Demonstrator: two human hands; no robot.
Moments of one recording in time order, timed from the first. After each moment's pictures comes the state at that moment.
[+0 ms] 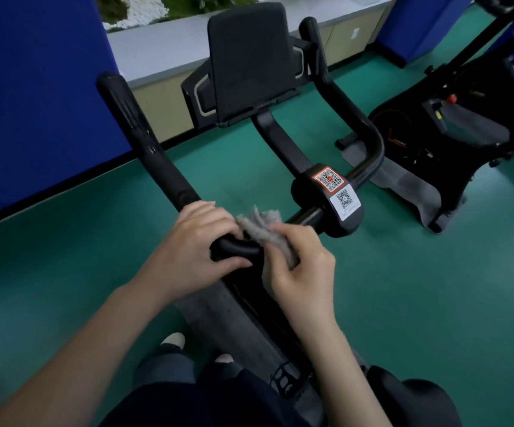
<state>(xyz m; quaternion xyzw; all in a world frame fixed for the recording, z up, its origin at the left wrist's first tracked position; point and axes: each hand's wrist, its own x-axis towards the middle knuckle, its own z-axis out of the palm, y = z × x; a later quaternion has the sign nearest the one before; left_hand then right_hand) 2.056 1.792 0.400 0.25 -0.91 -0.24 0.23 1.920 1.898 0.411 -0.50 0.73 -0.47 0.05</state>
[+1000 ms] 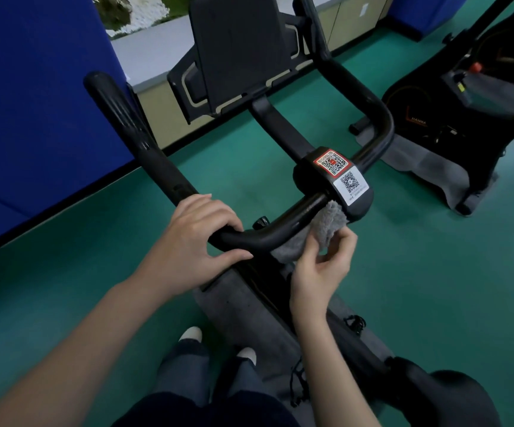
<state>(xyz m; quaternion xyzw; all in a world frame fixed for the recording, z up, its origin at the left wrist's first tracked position) 2.057 1.796 0.406 0.26 -0.91 -0.22 0.22 1.911 1.891 0.345 -0.19 0.68 -0.70 0.05</state>
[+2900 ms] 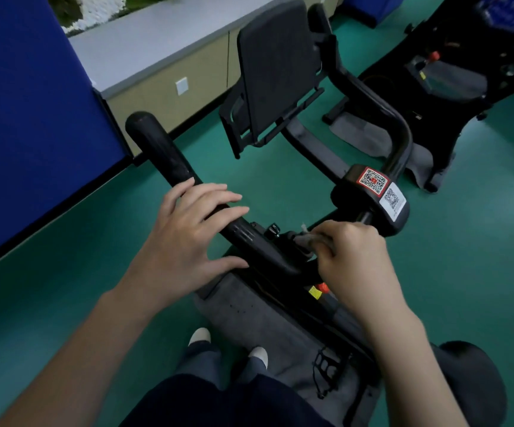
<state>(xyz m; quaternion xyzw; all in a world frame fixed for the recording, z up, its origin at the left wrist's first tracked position) 2.116 1.704 0.426 0.19 -0.96 -0.15 0.18 1.944 1.848 0.453 -0.45 0.88 -0.15 0.07</state>
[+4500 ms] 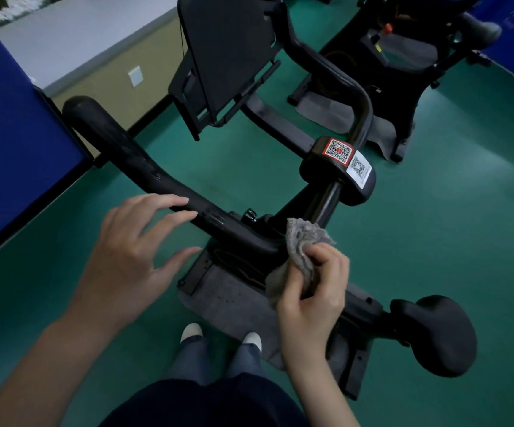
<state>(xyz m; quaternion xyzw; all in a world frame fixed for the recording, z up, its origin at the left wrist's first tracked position) 2.138 1.711 0.411 0.20 -0.94 -0.14 0.22 2.016 1.881 0.383 -0.25 0.81 -0.52 -0.12</state>
